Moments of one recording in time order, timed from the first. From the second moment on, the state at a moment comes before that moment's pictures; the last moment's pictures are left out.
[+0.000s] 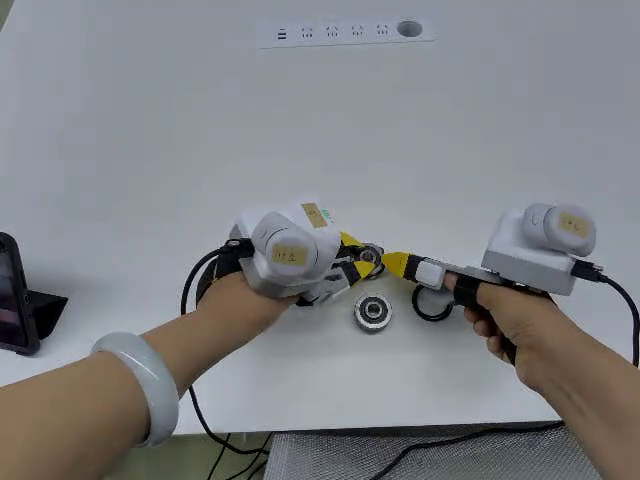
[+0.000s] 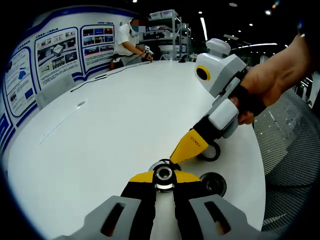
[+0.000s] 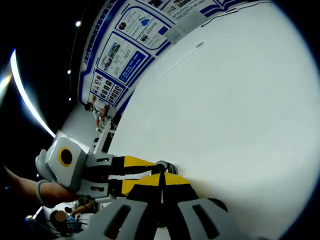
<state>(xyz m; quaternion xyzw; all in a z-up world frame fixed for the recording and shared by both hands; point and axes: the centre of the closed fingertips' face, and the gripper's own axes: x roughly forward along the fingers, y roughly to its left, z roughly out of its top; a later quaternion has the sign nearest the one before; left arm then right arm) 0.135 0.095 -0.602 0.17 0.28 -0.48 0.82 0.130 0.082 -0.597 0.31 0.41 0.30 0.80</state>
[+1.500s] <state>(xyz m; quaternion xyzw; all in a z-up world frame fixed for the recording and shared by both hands) 0.133 0.092 -0.598 0.16 0.26 -0.49 0.82 0.129 0.083 -0.596 0.32 0.41 0.30 0.80</state>
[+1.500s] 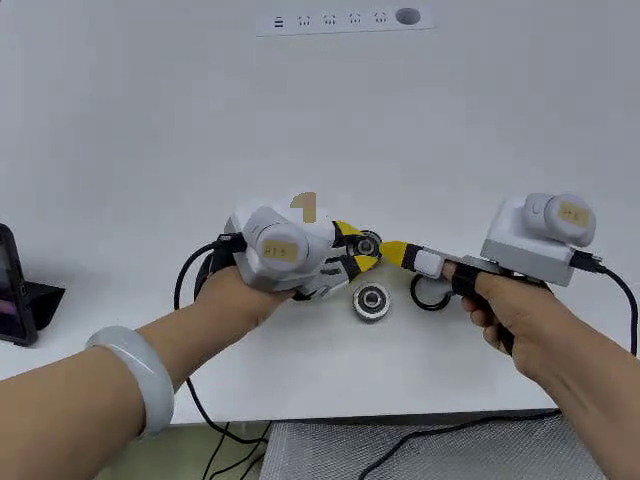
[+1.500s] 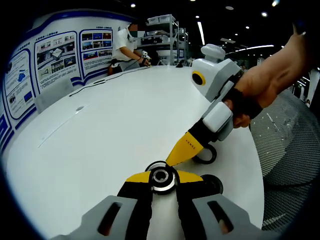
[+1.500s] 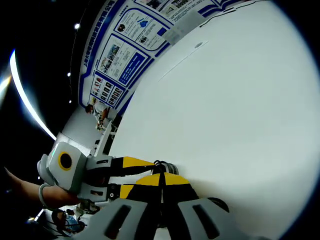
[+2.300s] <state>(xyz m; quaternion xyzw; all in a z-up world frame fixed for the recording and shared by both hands) 0.133 0.111 -0.597 0.14 0.24 -0.47 0.83 0.127 0.088 -0.587 0.32 0.40 0.31 0.80</state>
